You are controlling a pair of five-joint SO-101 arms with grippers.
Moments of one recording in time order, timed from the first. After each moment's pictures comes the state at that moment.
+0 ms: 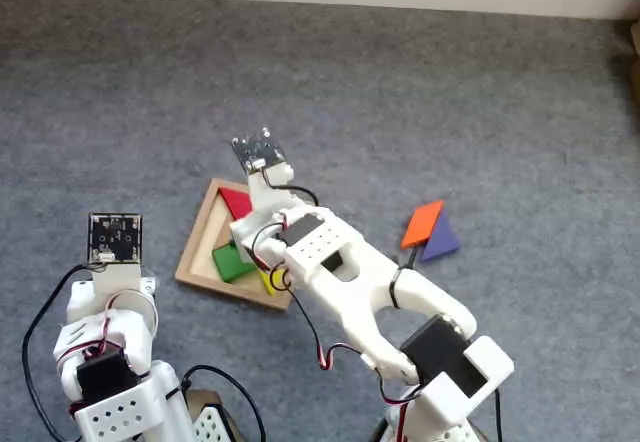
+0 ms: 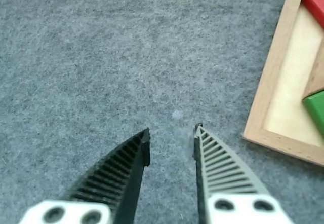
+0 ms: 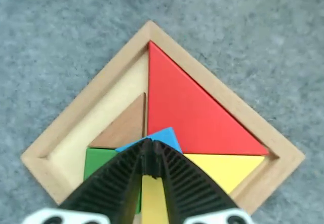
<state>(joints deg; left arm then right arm) -30.2 -101.1 90.6 66.5 -16.0 -47.2 4.6 32.0 26.5 -10.4</state>
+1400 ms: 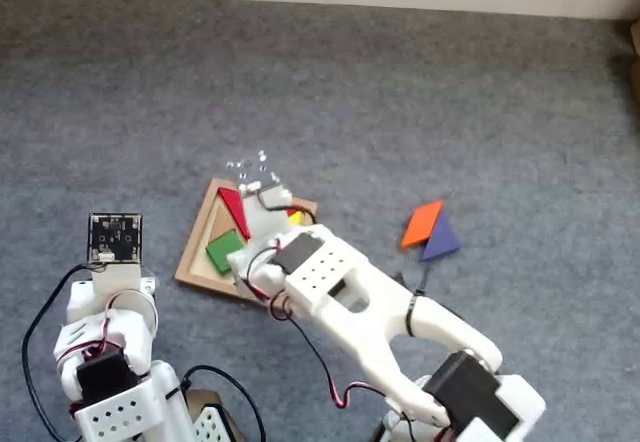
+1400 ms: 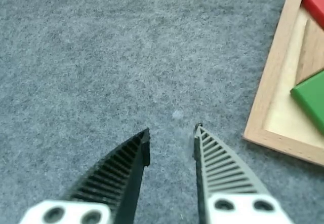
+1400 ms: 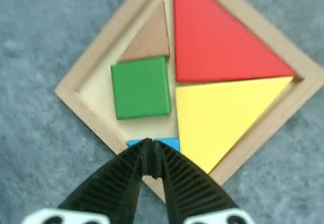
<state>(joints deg) -30.2 -101.1 90.6 66.5 -16.0 -52.4 -8.6 36.5 41.0 -16.9</state>
